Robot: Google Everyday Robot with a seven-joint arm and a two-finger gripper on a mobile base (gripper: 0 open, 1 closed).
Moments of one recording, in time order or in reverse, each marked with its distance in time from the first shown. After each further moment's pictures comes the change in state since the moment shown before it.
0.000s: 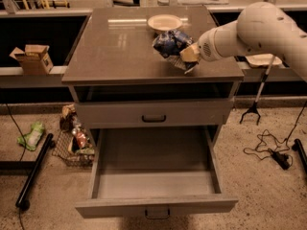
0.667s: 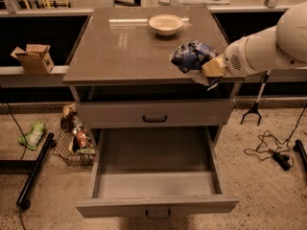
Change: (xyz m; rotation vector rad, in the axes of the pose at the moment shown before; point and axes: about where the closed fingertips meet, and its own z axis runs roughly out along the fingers) arm 0.053 0.019 -0.105 0.078 0.096 0.049
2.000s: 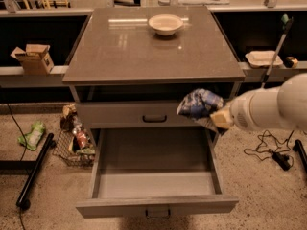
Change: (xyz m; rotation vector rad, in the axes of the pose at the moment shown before) arm 0.120 0.042 -0.005 0.030 0.111 -0.059
